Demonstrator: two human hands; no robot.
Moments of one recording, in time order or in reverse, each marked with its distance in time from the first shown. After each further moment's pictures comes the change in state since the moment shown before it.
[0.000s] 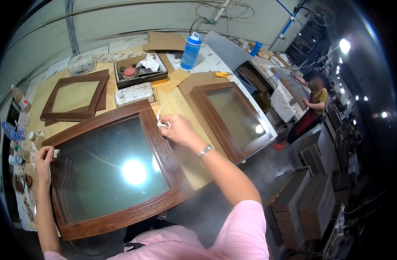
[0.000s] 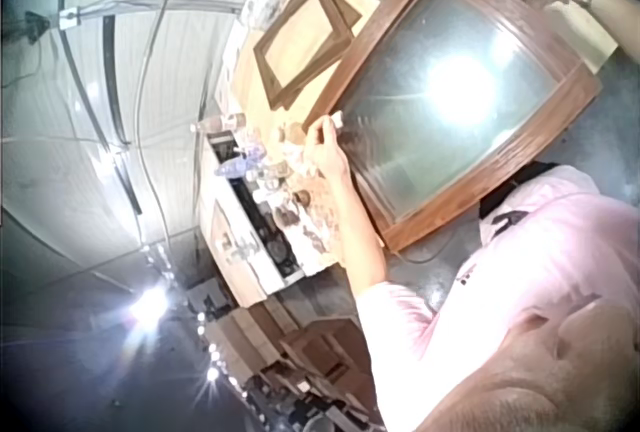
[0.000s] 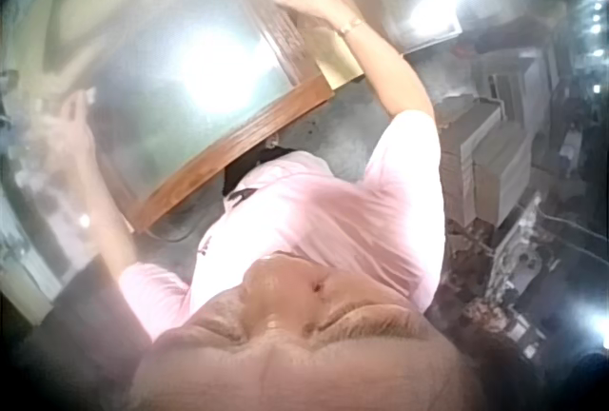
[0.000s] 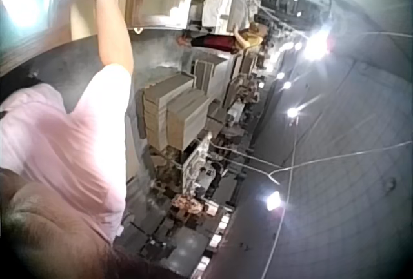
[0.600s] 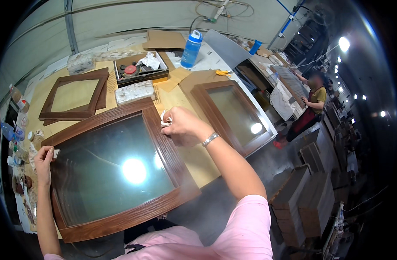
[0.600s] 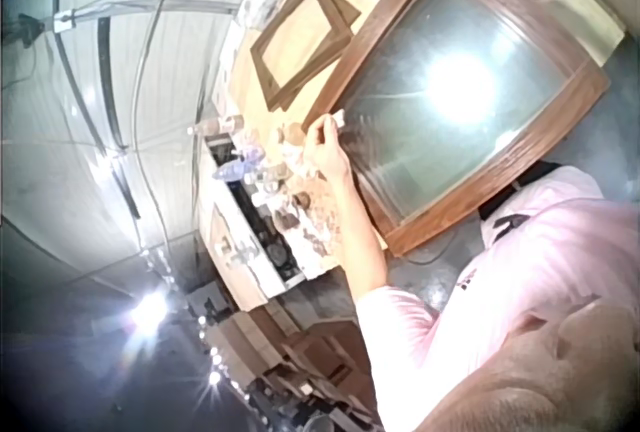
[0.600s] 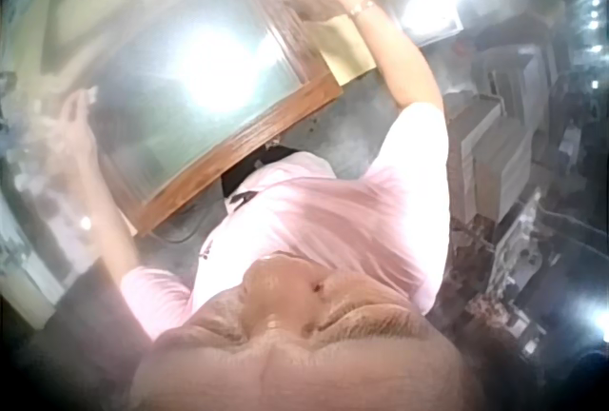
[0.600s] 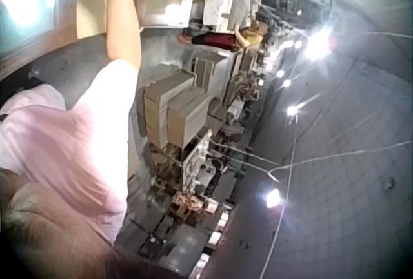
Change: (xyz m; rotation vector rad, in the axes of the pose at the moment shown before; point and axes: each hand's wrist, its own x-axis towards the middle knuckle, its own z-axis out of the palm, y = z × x) left_hand 0.000 0.000 -0.002 -0.021 -0.008 0.007; right_hand 0.019 -0.022 -0.020 -0.235 -0.199 -0.044
